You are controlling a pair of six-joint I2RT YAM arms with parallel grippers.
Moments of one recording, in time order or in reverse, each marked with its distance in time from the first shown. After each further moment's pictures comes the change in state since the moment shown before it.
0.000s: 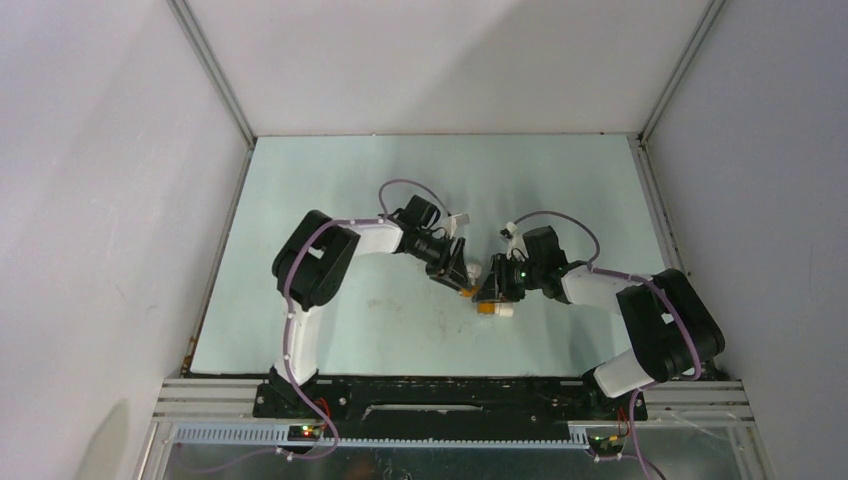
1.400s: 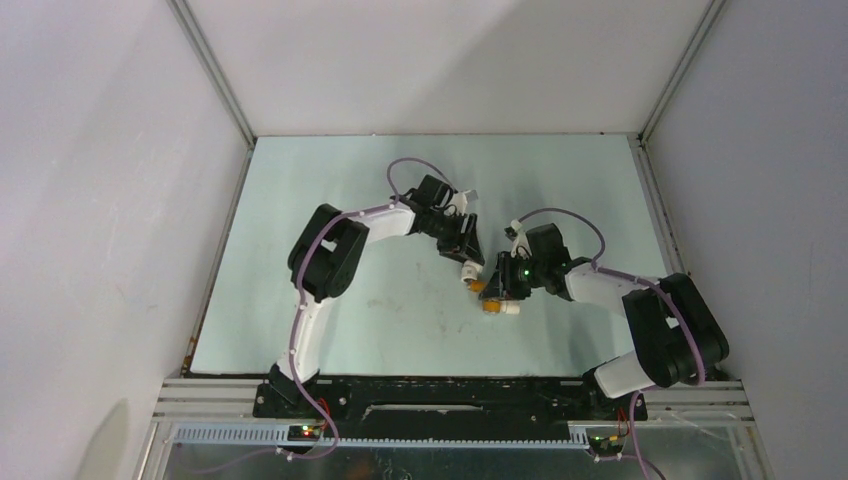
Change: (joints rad) left arm 0.004 0.111 0.250 -0.057 -0.162 -0.082; right arm -0.020 -0.034 0.021 -0.093 0.074 -0.042
